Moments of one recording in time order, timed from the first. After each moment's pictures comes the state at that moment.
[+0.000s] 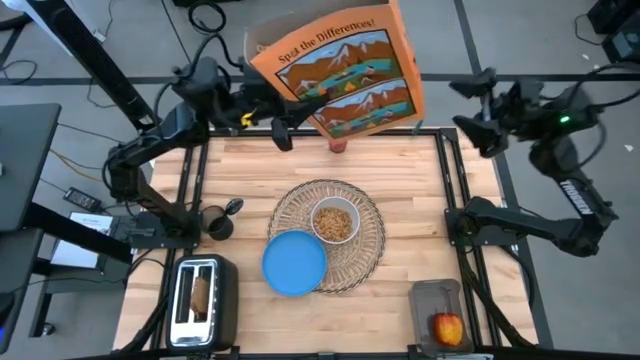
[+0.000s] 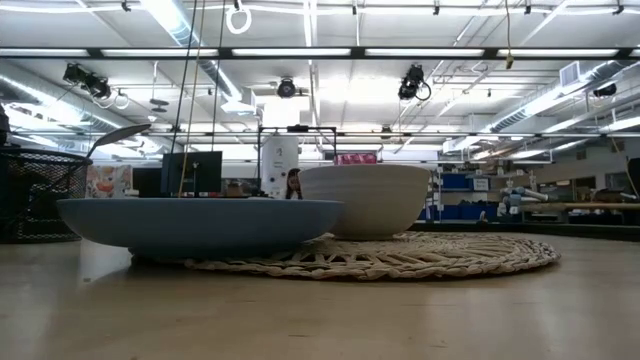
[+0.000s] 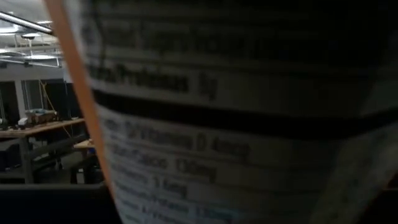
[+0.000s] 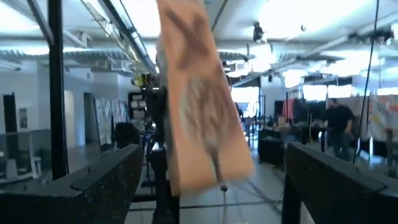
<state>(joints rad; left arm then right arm) 0.21 1.55 1.99 -0.13 0.08 0.01 -0.78 0.72 1.22 -0.06 -0.64 0.25</state>
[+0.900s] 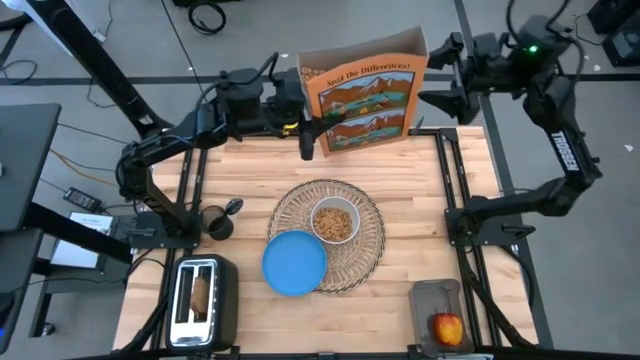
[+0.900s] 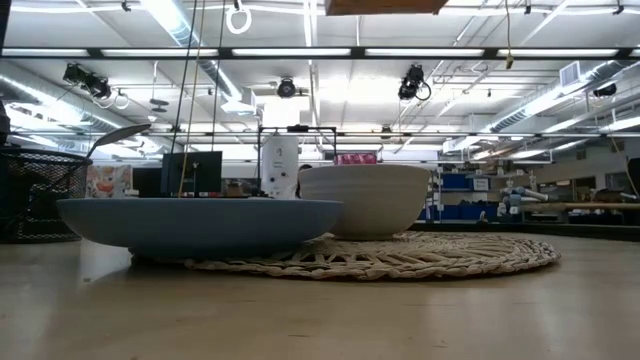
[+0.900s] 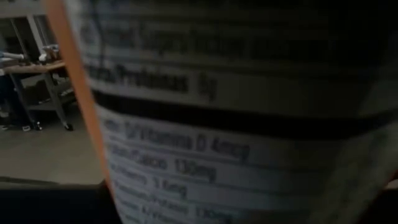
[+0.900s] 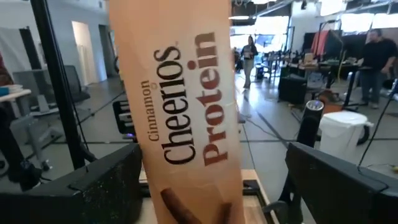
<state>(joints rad) 0.21 1.62 1.99 -0.36 -0.01 0.06 -0.77 1.19 1.86 -0.62 -0.79 0.01</state>
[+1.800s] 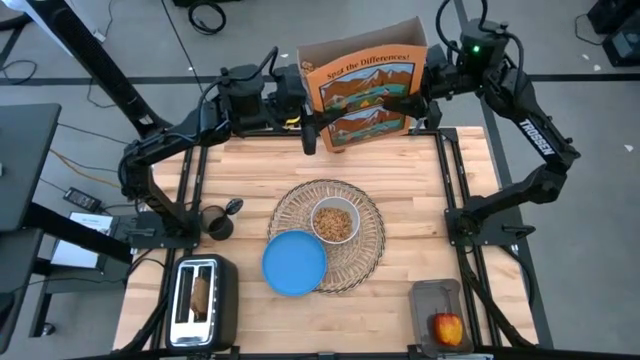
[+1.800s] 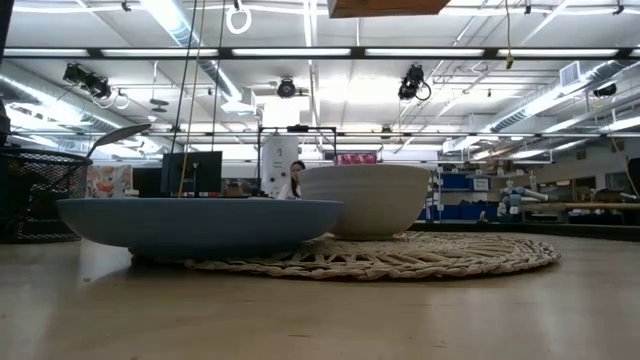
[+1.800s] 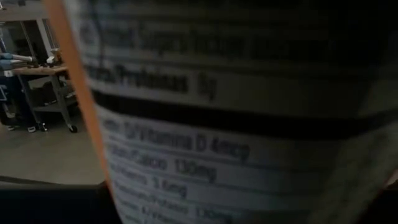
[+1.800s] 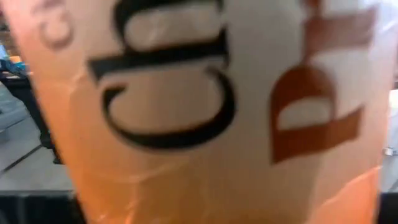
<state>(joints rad) 0.24 1.63 1.99 -0.32 -0.01 0.05 -0.65 1.33 1.86 -0.64 -0.81 -0.07</state>
